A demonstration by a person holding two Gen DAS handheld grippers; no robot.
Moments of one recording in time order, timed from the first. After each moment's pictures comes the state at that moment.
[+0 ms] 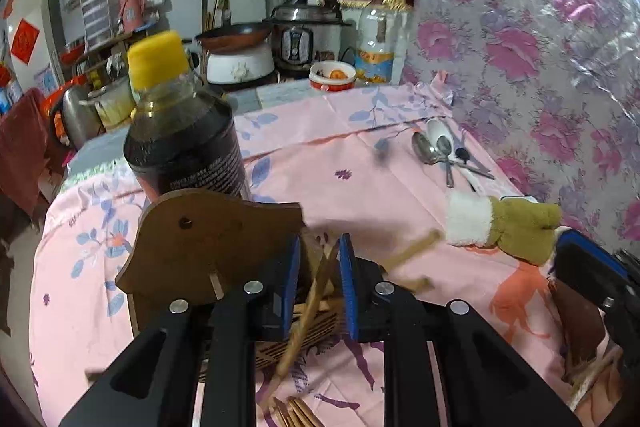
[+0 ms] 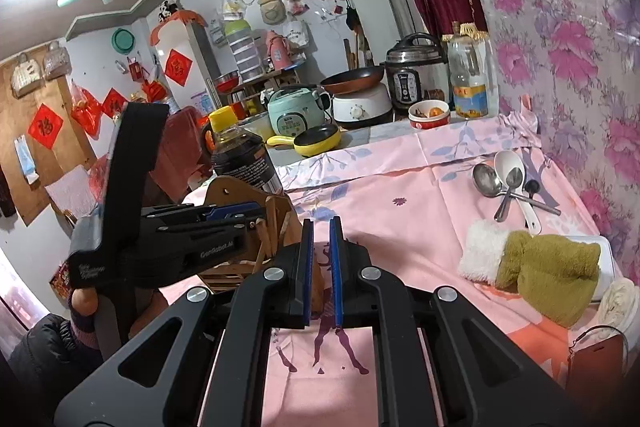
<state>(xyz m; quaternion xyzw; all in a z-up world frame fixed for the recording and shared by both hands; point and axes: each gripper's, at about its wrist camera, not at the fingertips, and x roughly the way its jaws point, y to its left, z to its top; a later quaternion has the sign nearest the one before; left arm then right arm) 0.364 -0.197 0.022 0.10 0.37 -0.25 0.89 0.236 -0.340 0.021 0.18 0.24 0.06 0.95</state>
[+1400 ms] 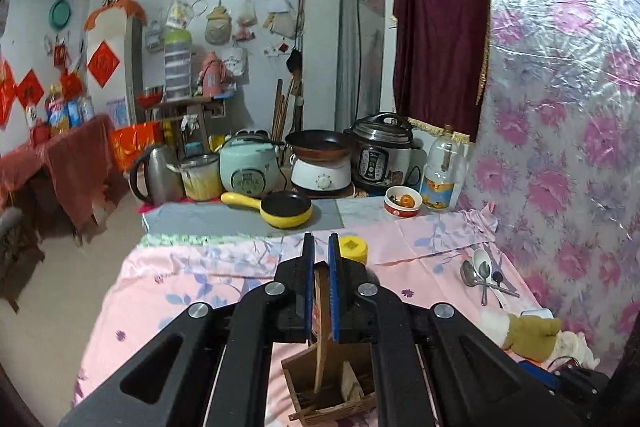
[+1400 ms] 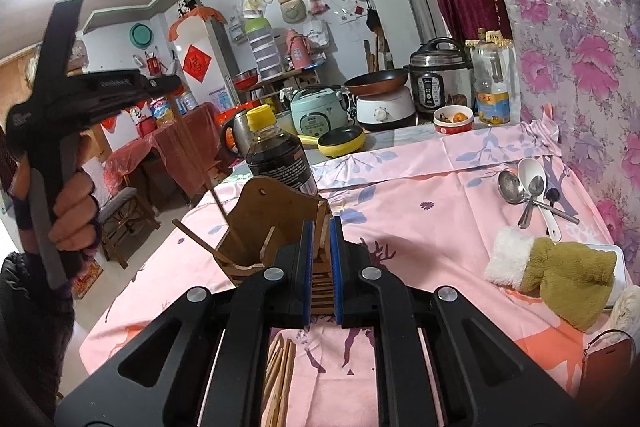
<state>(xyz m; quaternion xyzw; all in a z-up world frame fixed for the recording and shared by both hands) 0.353 -0.104 0.155 0.02 0.22 -0.16 0.96 0.233 -0.310 0.032 0.17 0.23 0.08 0.95</state>
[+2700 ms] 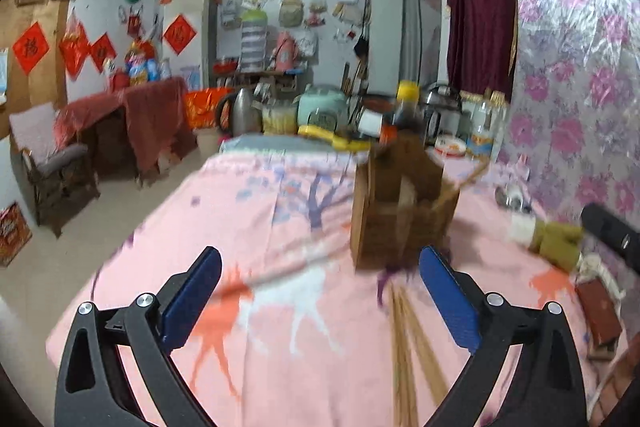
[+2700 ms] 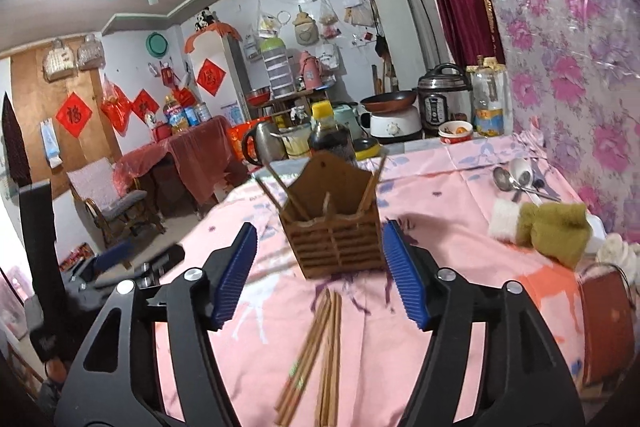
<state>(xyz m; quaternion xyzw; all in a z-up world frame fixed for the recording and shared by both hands) 0.132 -0.017 0.023 -0.01 0.24 -0.04 0.97 0.094 -0.243 0.033 0.14 0.19 0.07 0.97</state>
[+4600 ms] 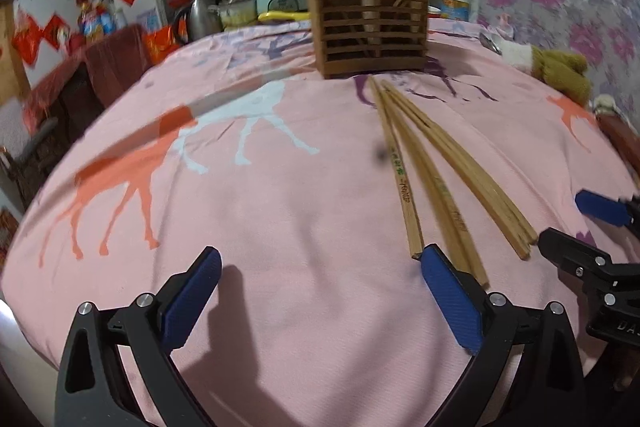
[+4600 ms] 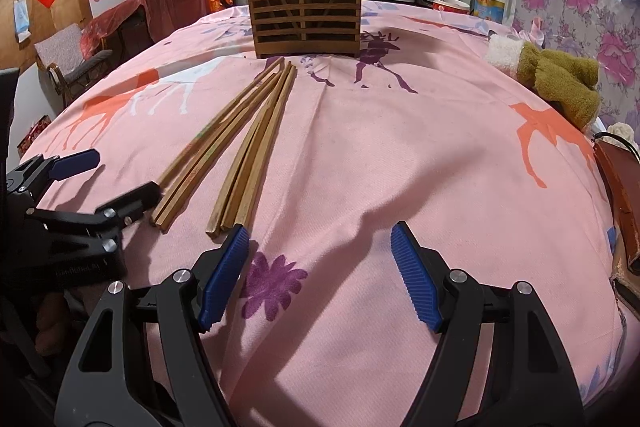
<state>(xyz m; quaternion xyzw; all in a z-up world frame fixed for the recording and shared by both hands) 0.118 -0.035 -0.137 0.06 0.38 -0.10 0.92 0.081 -0.218 -0.137 0.04 0.39 0.06 0.92</state>
